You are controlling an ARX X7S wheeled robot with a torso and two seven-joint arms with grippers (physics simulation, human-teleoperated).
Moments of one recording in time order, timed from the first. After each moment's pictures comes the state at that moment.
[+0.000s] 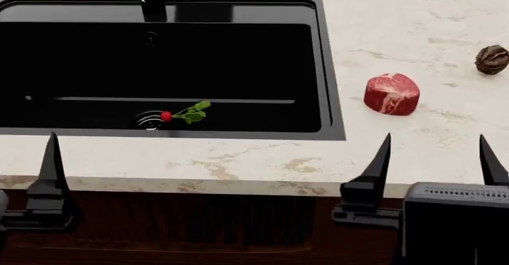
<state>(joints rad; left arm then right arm) -0.21 -0.25 0.03 0.65 -0.23 -0.57 -0.20 0.26 0.33 -0.06 -0.58 0.07 0.61 0.28</state>
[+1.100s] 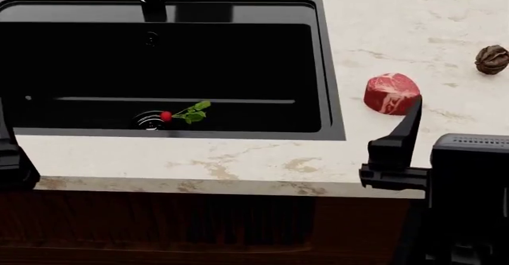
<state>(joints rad) -0.35 -0.31 -0.04 0.66 -0.25 -0.73 -0.27 0.41 0.37 -0.04 -0.52 0.08 0.70 0.28</state>
